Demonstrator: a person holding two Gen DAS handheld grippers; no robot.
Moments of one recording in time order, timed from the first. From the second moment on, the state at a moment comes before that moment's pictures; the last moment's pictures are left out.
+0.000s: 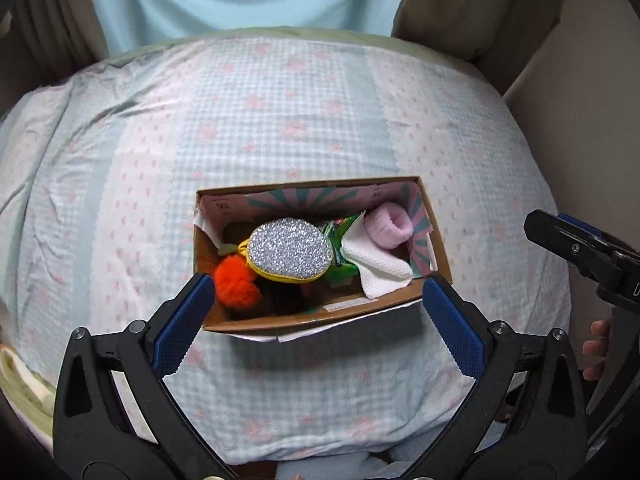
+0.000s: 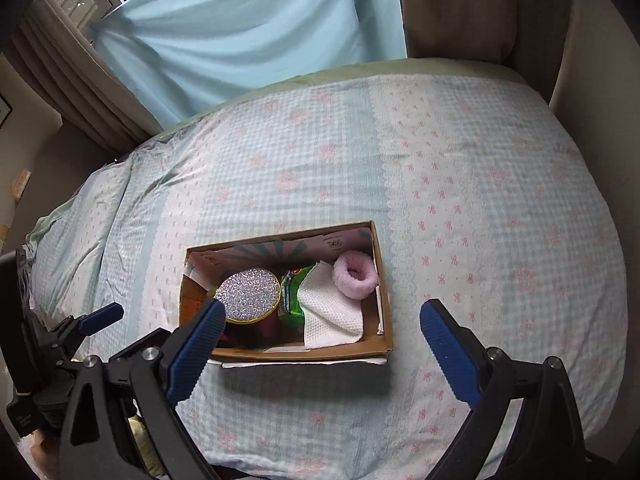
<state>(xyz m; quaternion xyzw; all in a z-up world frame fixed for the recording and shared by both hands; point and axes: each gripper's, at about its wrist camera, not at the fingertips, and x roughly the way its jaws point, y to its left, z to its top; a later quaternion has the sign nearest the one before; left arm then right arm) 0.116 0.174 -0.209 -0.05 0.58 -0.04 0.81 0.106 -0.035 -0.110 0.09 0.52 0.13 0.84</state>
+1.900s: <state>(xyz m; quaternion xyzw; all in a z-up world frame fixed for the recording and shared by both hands) -0.012 0.065 0.036 -0.01 0.28 0.01 0.96 -0.015 -0.145 0.064 0.02 0.31 0.05 0.95</state>
